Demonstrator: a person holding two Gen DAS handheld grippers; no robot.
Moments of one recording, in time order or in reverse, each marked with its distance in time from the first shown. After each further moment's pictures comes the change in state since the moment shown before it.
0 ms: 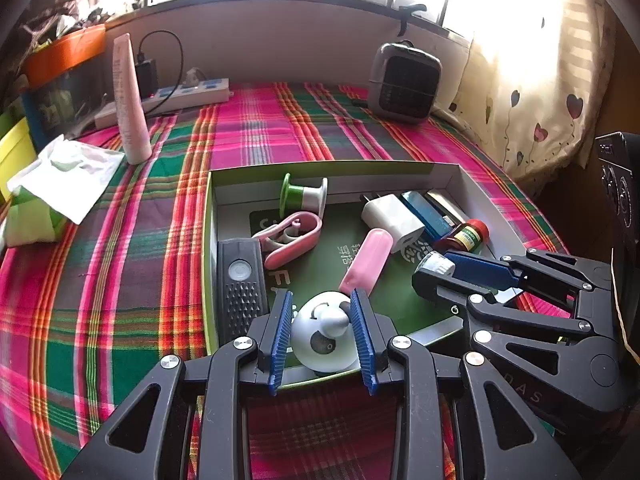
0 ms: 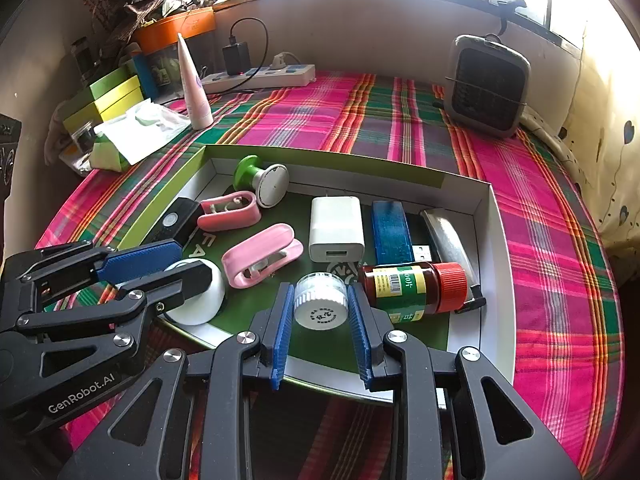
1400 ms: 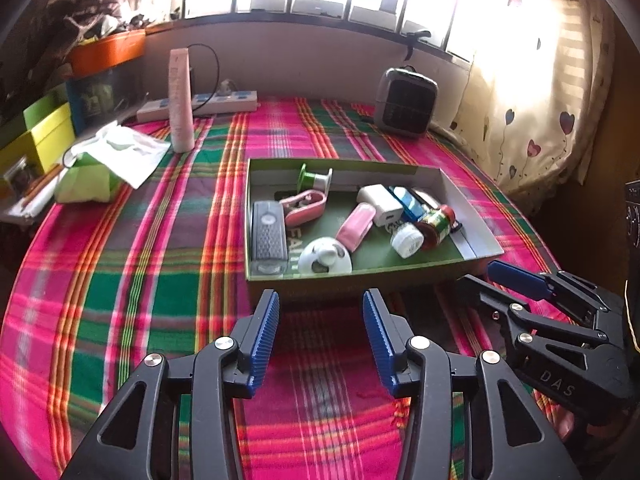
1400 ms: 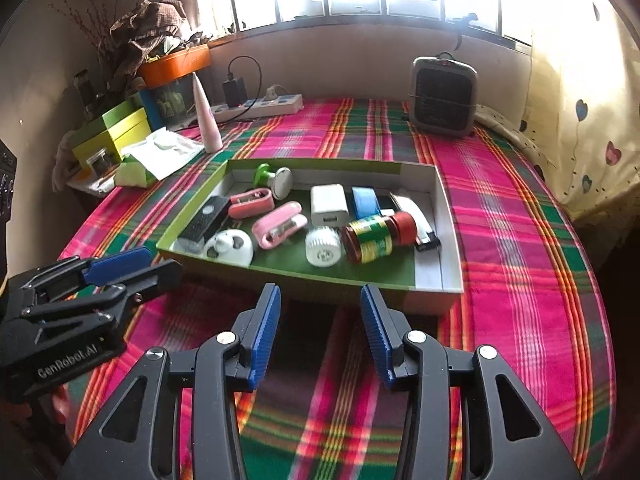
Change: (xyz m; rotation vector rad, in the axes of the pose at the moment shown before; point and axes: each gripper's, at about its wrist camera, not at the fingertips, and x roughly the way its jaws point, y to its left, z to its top) left arm -0.067 -0.008 -0.044 -0.064 -0.058 0.042; right arm -0.067 0.006 -0.044 0.083 -0.101 -0.023
